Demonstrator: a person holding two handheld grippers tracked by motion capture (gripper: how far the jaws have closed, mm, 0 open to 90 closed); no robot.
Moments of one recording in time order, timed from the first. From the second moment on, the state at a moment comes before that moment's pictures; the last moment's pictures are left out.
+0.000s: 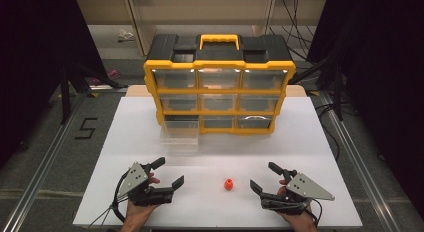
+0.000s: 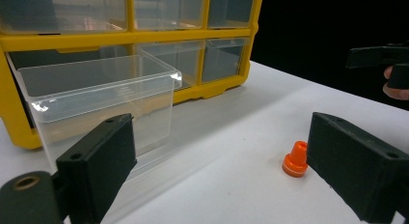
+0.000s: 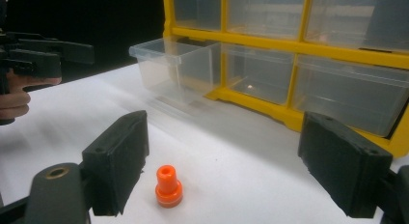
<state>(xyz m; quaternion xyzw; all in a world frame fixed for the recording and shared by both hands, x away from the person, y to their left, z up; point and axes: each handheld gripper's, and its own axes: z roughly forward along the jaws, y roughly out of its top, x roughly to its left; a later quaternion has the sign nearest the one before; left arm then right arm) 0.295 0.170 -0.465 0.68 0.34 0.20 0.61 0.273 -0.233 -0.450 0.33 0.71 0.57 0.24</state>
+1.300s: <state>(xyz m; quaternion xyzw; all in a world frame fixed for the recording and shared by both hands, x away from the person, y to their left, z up) 0.294 0.169 -0.465 0.69 0.33 0.20 0.61 0.296 -0.207 -0.435 0.27 0.84 0.44 0.17</state>
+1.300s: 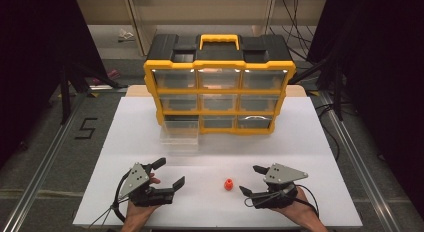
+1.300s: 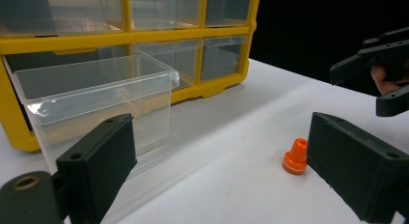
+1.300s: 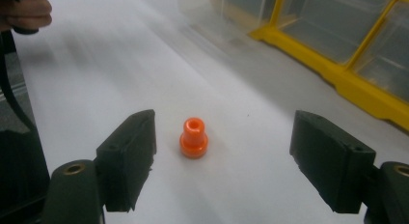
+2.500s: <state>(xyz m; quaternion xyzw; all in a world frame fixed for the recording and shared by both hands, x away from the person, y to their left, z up) 0.293 0.168 -0.465 0.69 0.33 0.21 0.61 0.334 -0.151 -0.459 0.24 0.92 0.29 0.09</state>
